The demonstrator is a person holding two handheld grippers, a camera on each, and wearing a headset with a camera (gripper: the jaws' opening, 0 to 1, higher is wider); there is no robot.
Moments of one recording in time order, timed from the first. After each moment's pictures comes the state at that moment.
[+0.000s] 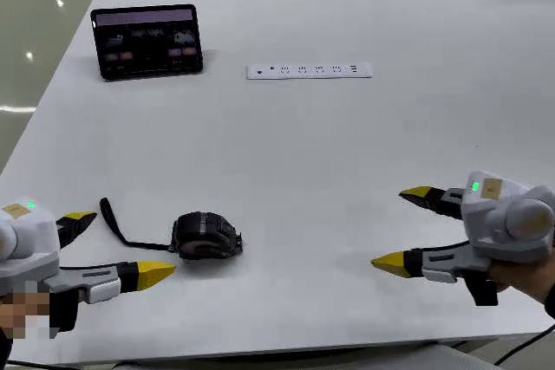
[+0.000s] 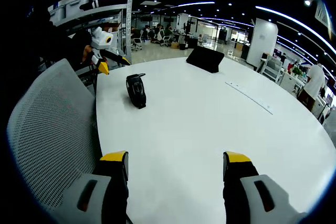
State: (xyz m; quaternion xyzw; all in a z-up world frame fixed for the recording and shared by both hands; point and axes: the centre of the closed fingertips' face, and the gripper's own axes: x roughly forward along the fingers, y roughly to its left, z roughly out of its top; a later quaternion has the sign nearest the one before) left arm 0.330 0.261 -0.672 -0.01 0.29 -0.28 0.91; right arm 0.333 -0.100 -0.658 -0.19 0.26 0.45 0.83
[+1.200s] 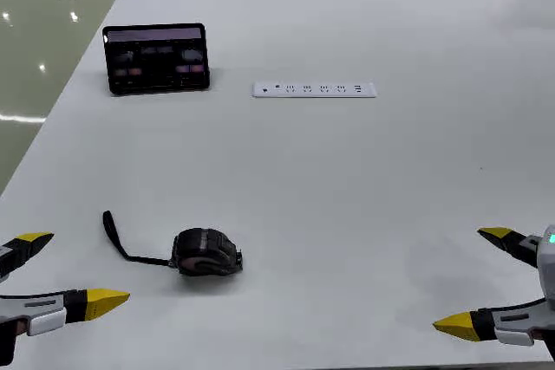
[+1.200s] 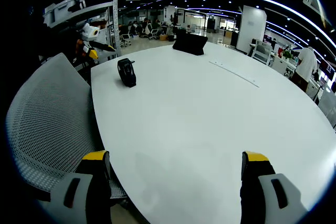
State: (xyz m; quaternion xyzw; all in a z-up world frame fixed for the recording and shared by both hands) left arm 0.317 0.299 -0.666 0.01 0.30 -0.28 0.91; right arm 0.315 -0.161 -0.678 -0.18 0.30 0.42 0.84
